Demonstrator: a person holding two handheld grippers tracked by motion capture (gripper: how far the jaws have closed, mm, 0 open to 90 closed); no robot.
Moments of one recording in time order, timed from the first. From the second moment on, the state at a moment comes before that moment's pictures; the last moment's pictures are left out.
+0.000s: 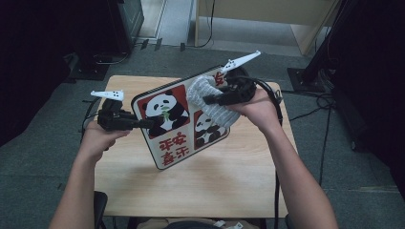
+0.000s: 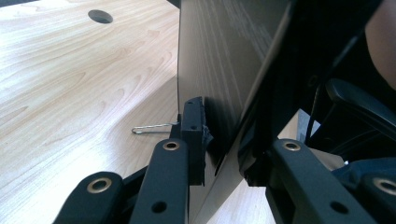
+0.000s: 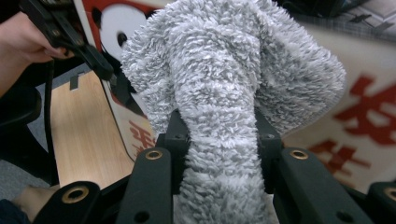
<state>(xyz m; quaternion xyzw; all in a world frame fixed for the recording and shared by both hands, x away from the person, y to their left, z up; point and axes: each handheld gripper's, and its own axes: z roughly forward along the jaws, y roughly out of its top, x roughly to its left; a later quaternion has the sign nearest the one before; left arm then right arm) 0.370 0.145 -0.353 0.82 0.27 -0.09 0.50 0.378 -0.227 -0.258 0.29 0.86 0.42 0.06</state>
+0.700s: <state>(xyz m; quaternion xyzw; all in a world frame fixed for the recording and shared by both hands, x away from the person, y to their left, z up) 0.371 0.146 -0.354 0.82 0.26 -0.09 0.50 0.396 -0.190 -0.232 0.27 0.86 0.42 0.07</state>
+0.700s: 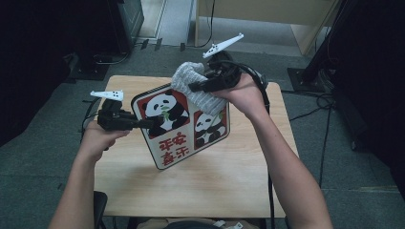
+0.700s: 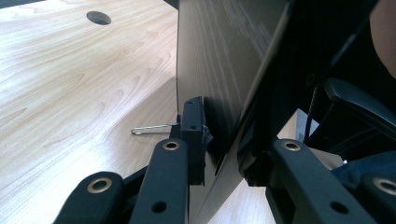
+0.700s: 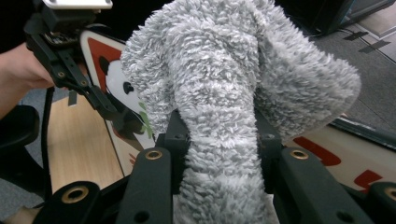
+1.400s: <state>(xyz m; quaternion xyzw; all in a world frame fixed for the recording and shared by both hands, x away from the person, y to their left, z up) 0.371 0.147 -0.355 0.82 0.26 -0.09 0.51 0.395 -0.194 -0.258 0.28 0.87 0.41 0.06</state>
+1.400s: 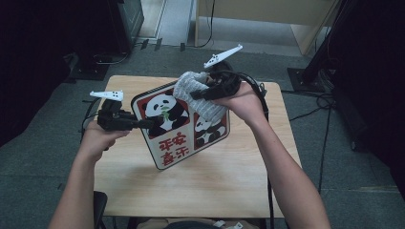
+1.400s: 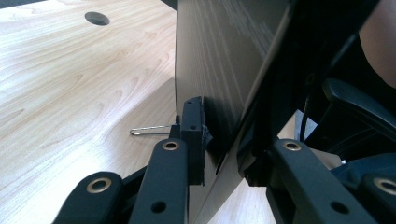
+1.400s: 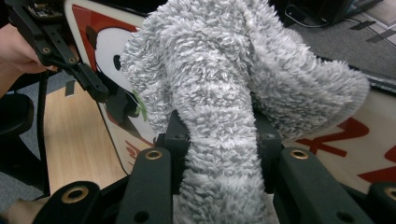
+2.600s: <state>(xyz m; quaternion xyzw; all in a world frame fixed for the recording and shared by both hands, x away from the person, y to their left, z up) 0.370 0.147 -0.354 0.82 0.26 -0.09 0.50 0.388 -0.200 -0.302 0.28 0.87 0.41 0.04</state>
